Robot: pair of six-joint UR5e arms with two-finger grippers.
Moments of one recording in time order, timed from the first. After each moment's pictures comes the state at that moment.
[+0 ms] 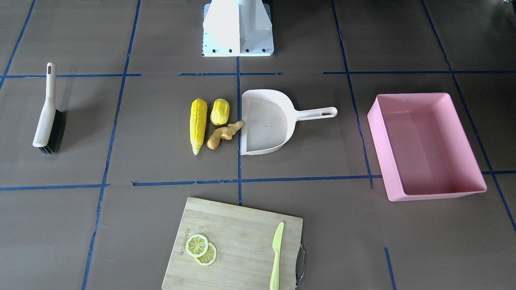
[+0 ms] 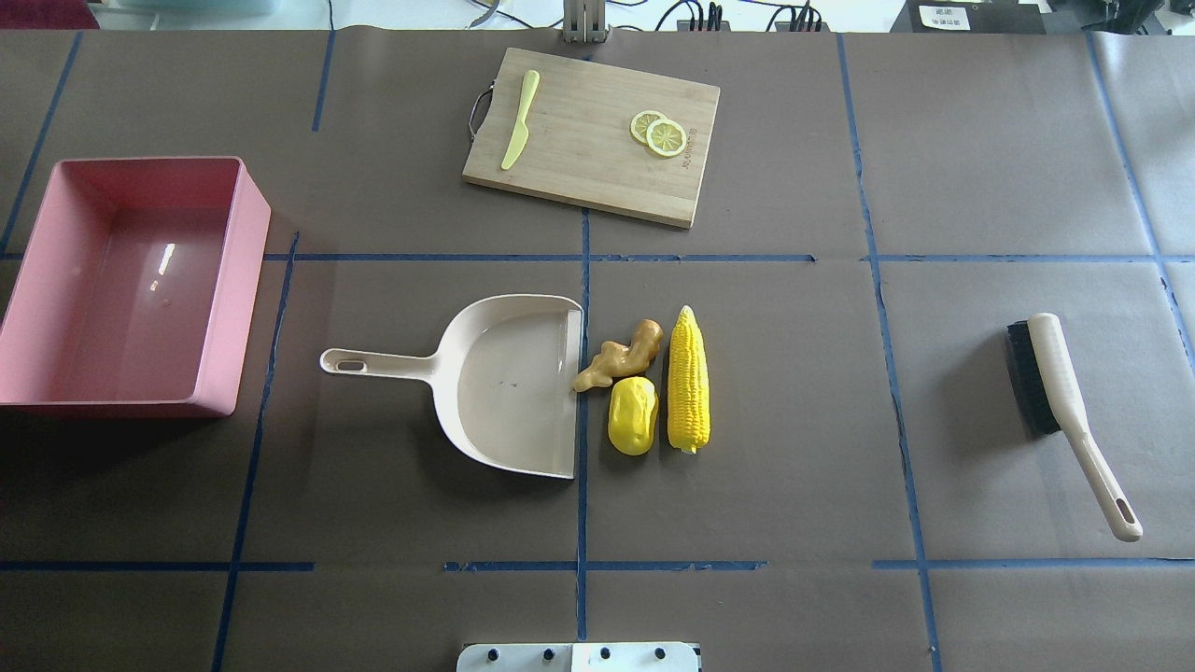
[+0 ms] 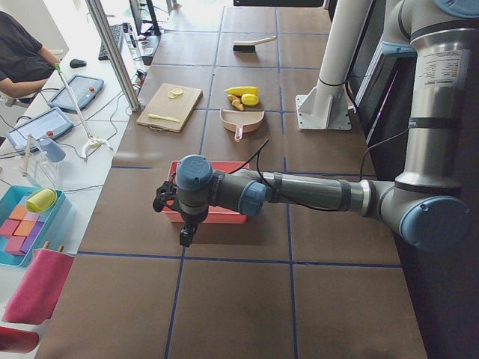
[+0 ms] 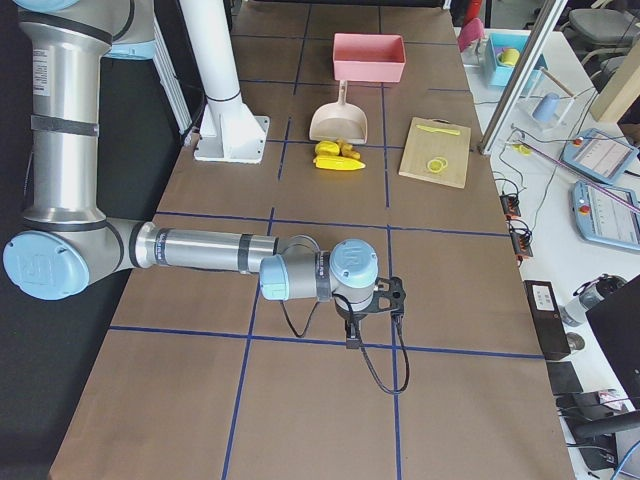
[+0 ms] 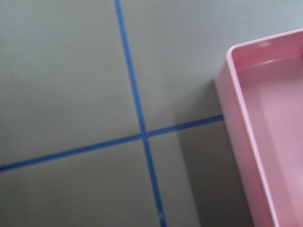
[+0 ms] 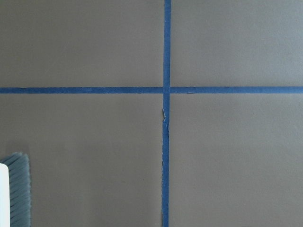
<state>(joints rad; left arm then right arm) -1.53 -1.58 -1.68 -1.78 -2.37 0.04 1.56 -1.67 1.64 -1.41 2.41 0.12</state>
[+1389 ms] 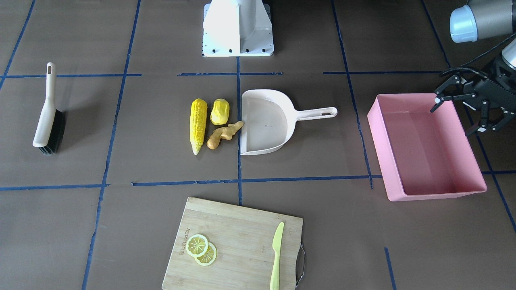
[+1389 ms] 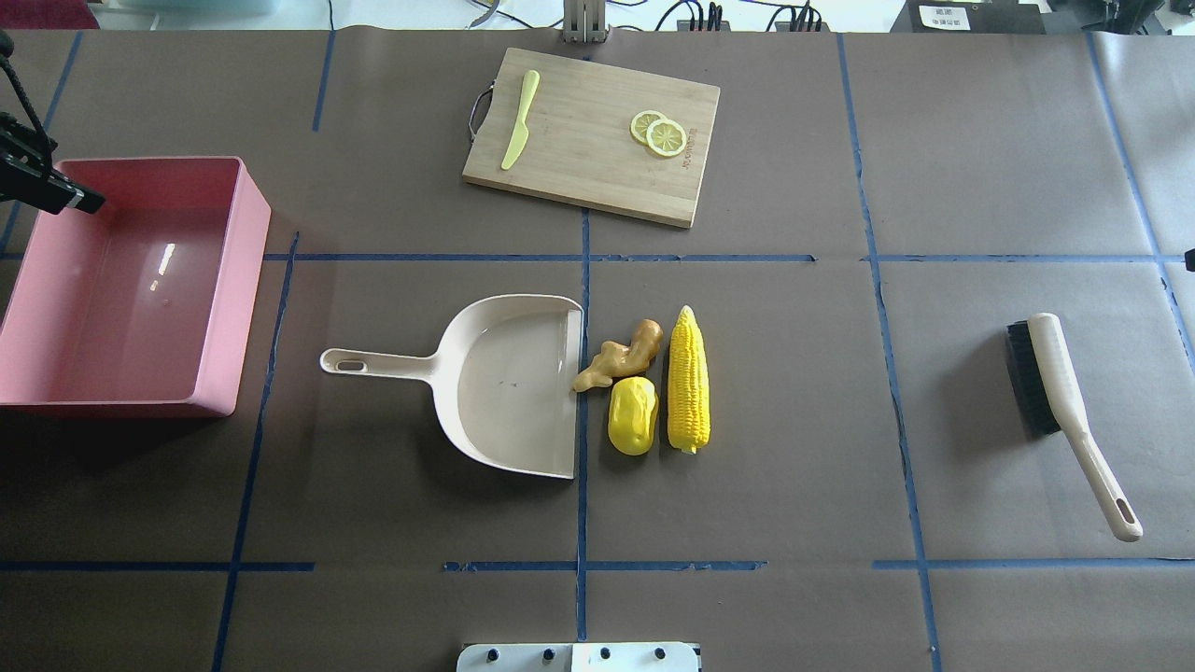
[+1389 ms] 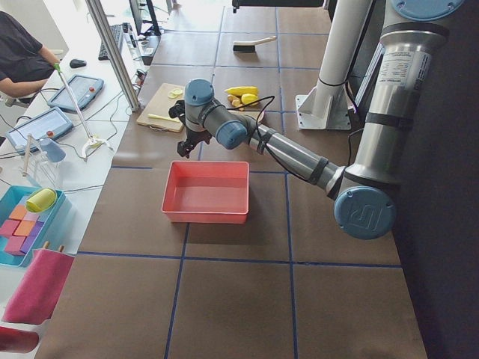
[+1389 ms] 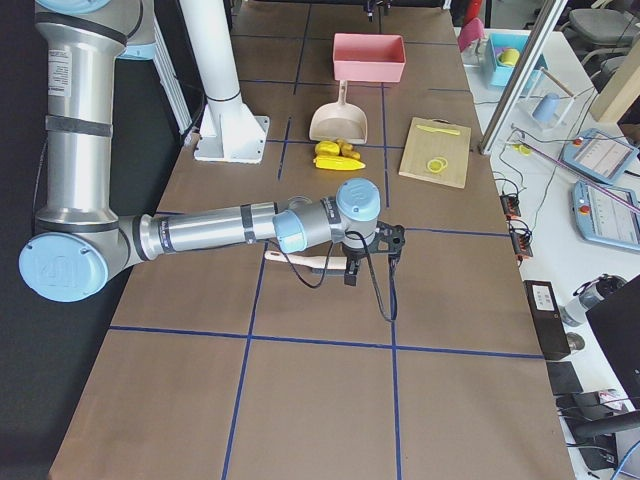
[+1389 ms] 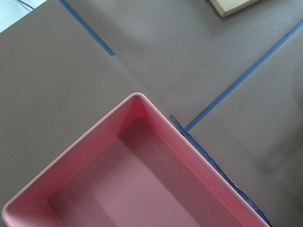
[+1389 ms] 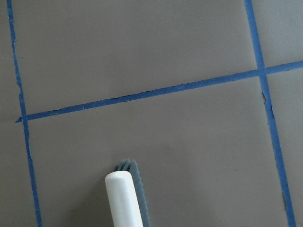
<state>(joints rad) -1.21 -1.75 -1.87 -1.82 -2.36 0.02 1.36 -1.67 1.86 -1.40 2.43 0.59</state>
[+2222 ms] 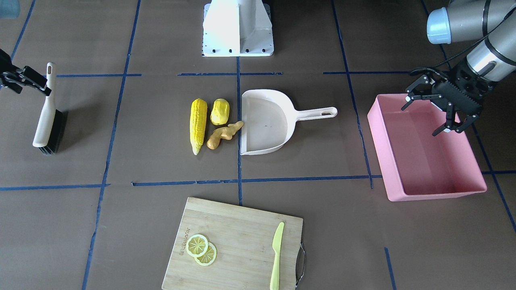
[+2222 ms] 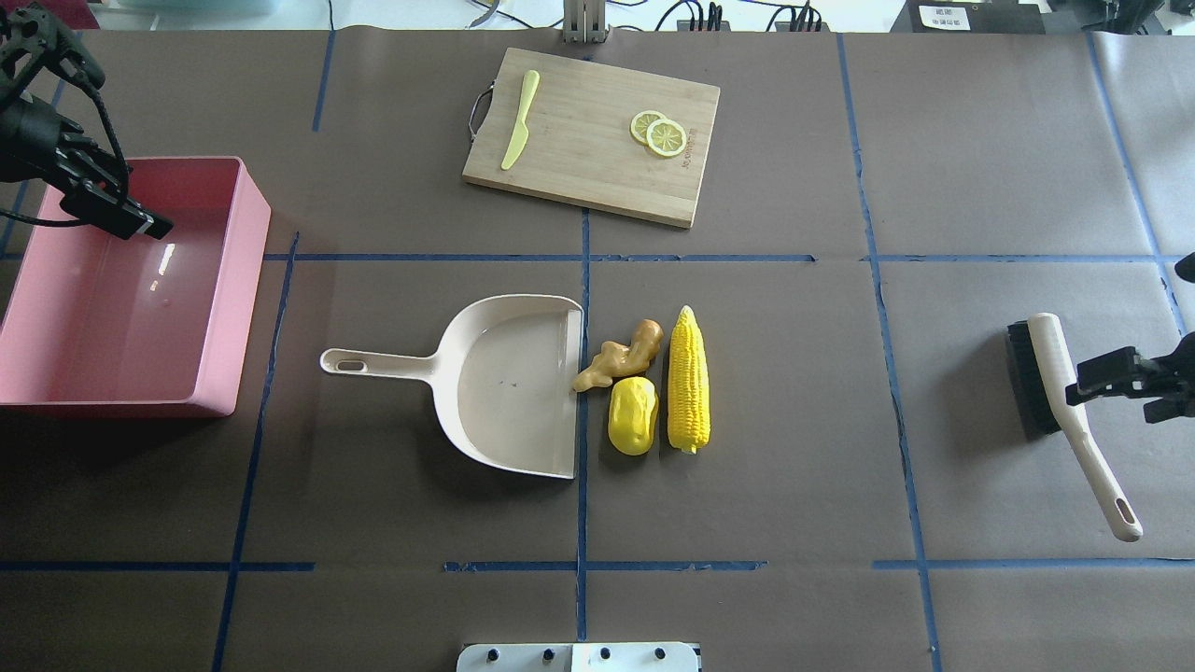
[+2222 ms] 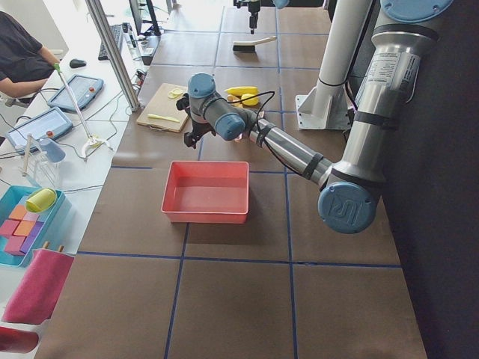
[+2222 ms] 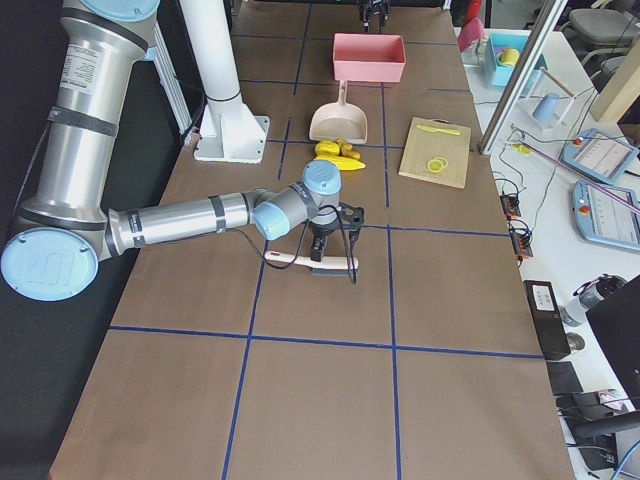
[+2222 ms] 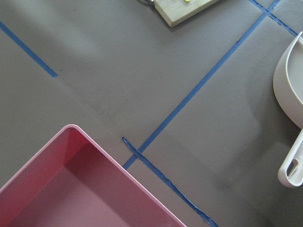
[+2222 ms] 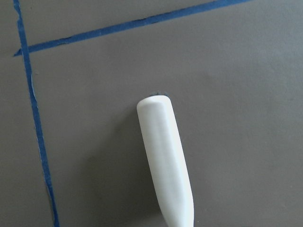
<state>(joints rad) -1.12 -1.79 -1.87 -1.81 -2.36 0.01 0.95 -1.88 1.99 -1.10 2.28 1.02</state>
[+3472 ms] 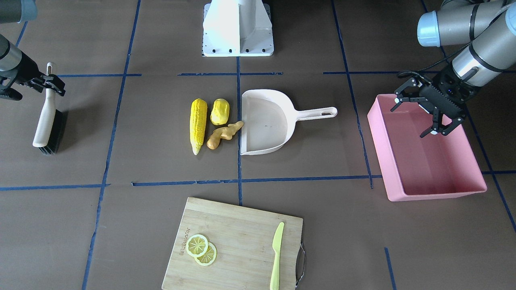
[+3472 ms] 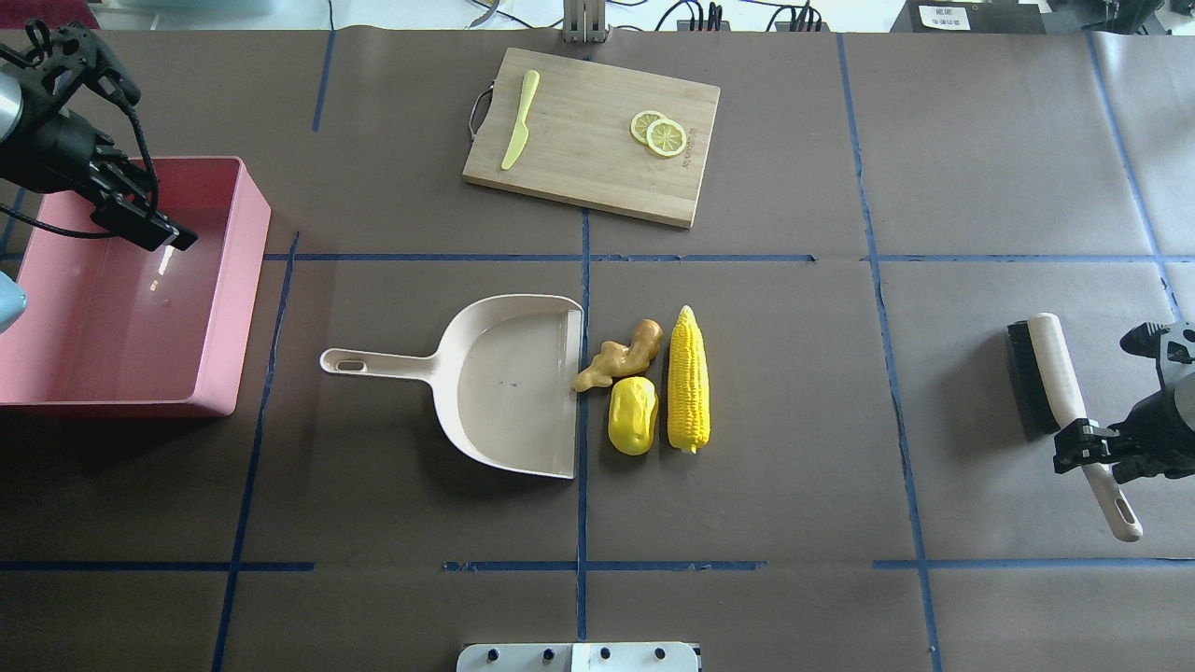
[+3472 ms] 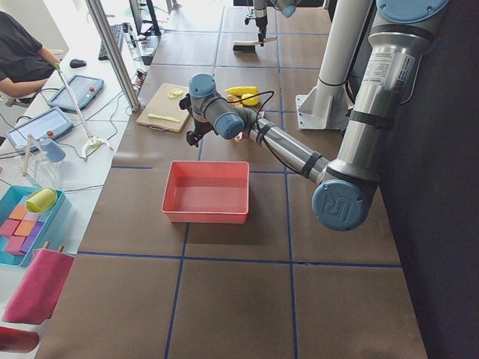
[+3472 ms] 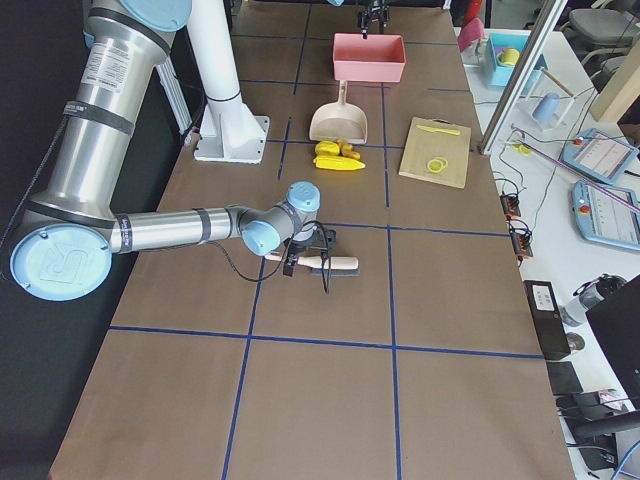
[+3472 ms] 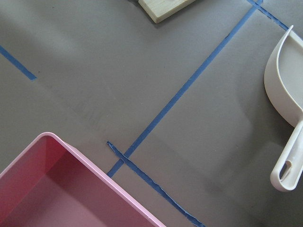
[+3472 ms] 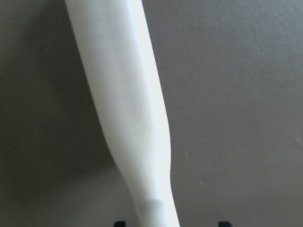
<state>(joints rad) -1.09 -1.81 -1.85 -1.81 -2.35 0.01 0.80 -1.90 1.91 -1.09 2.20 1.08</state>
